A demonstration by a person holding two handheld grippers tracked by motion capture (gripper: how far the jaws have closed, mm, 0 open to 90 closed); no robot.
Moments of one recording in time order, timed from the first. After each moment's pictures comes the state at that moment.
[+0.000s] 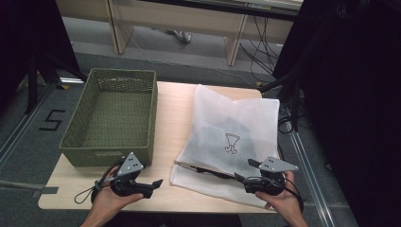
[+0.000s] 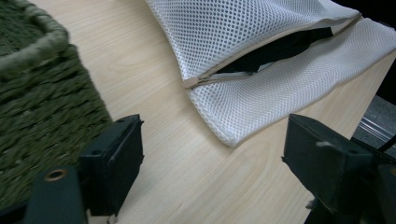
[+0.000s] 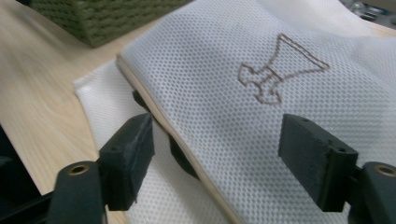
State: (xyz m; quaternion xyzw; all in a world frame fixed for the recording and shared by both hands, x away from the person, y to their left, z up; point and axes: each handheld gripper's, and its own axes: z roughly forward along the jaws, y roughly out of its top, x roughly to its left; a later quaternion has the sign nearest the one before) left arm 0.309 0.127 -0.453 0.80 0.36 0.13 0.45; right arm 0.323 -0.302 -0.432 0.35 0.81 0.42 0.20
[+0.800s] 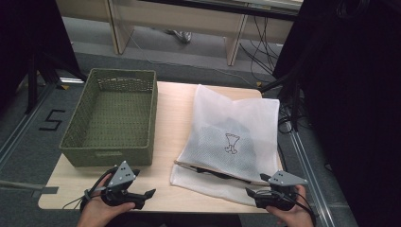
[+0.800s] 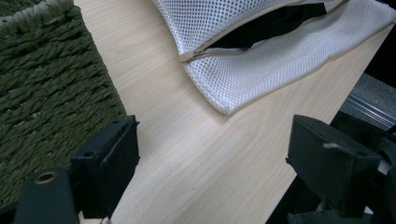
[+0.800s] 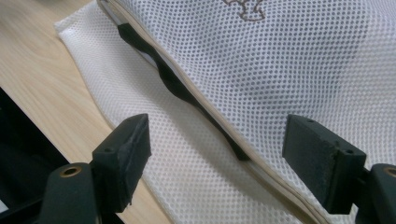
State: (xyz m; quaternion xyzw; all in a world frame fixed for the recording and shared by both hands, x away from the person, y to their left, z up) left arm 0.287 0.138 -0.457 0.82 0.34 0.14 0.44; right arm 0.294 -0.331 -0.446 0.38 0.83 0.37 0.19
